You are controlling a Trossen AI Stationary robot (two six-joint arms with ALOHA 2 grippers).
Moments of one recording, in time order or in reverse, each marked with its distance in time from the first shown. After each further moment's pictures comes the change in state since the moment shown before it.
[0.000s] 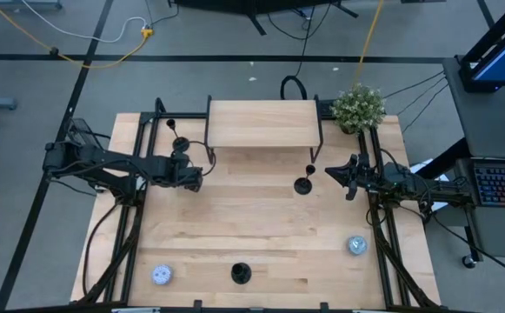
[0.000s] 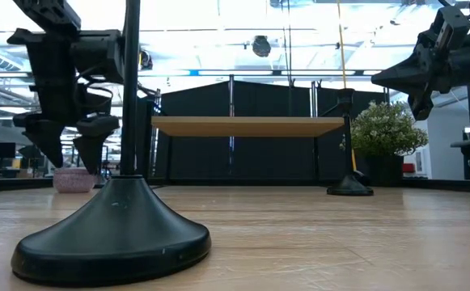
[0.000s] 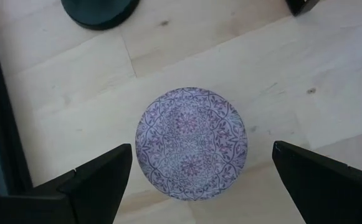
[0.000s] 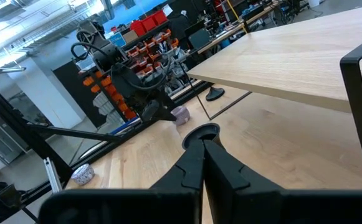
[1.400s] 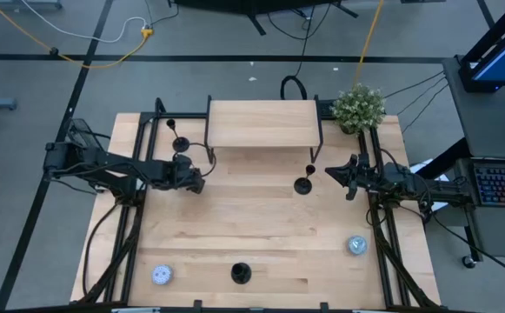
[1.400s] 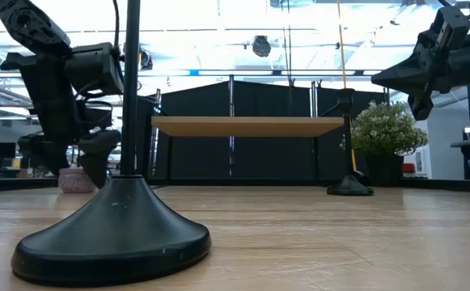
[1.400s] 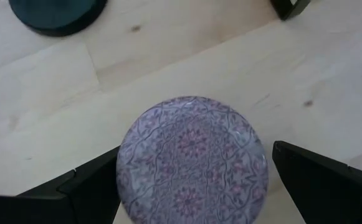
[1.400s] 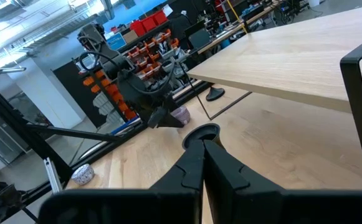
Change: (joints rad) left arm 0.014 0.015 -0.140 0.318 -0.036 0.078; right arm 0.000 0.000 0.000 0.000 0.000 0.000
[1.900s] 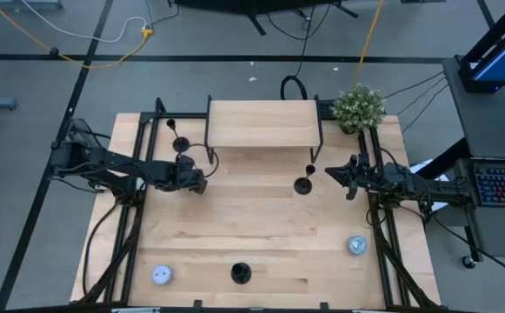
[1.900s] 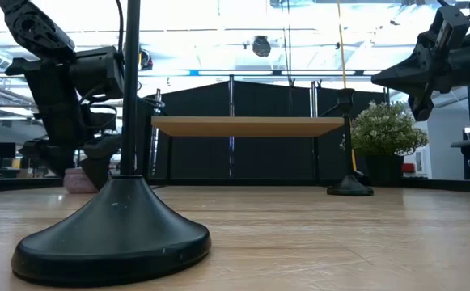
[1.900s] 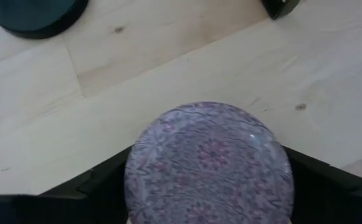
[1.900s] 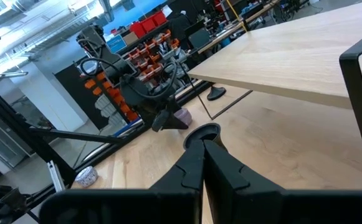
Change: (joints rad) left arm -0.001 0.075 0.003 0.033 0.037 -0.005; right arm 0.000 0.000 0.000 0.000 0.000 0.026
